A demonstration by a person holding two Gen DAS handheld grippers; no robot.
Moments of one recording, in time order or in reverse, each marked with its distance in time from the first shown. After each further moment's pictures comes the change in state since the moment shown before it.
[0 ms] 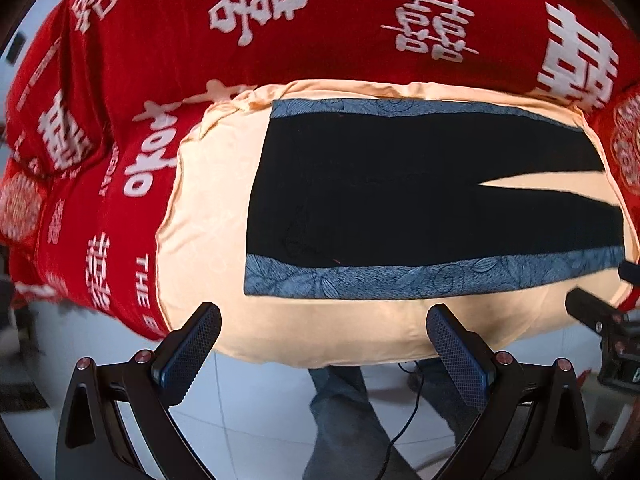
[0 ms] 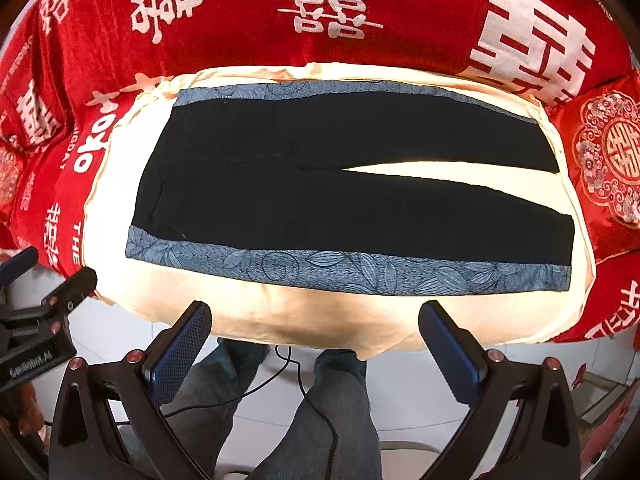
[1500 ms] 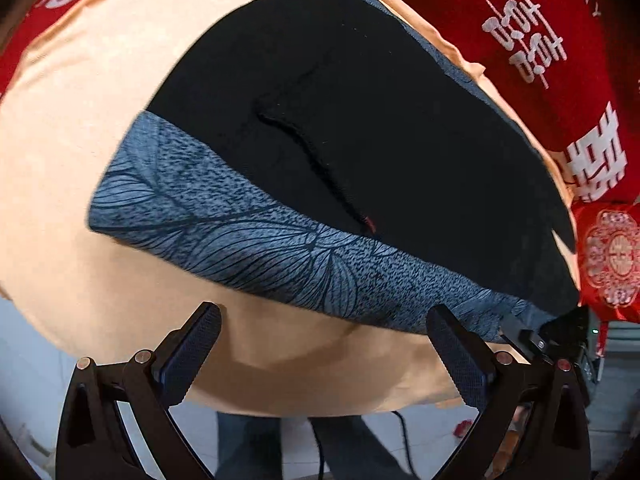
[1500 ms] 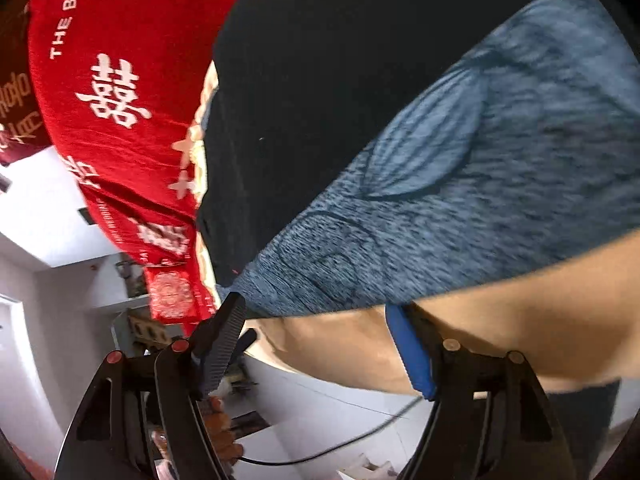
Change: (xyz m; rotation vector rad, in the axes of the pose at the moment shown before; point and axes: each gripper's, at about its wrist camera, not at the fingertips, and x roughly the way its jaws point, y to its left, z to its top) left arm 0.230 0.052 -0.048 -0.358 0.083 -0.493; right arm 0.270 -0.027 -0.060 0.554 0.029 0.916
